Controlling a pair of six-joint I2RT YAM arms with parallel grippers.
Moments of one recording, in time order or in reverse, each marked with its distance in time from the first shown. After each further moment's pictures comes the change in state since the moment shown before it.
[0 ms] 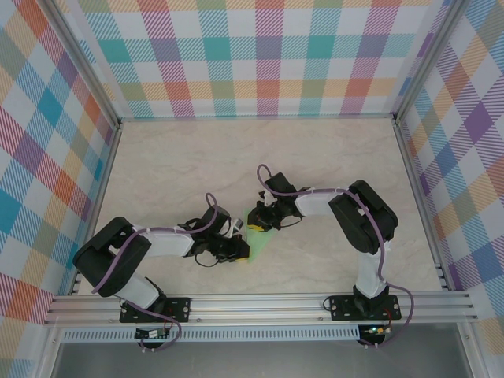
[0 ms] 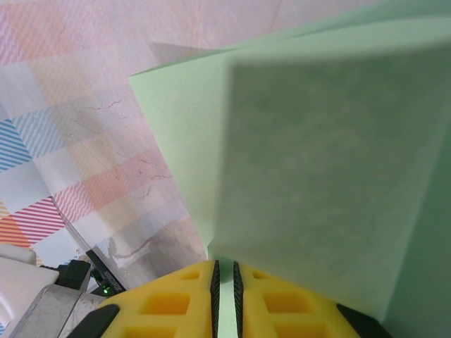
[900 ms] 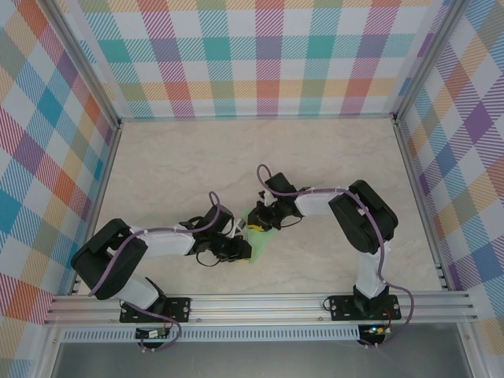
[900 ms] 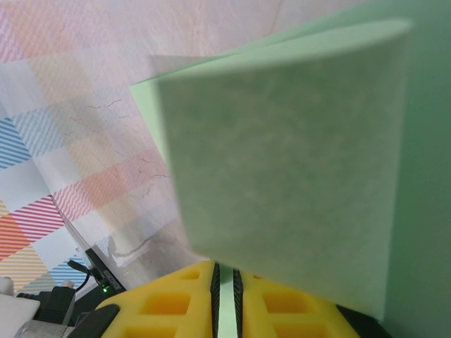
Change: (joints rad) left arm -0.027 -0.023 0.045 -0.103 -0.033 0.047; right arm 0.000 0.001 0.002 -0.005 -0.002 -0.007
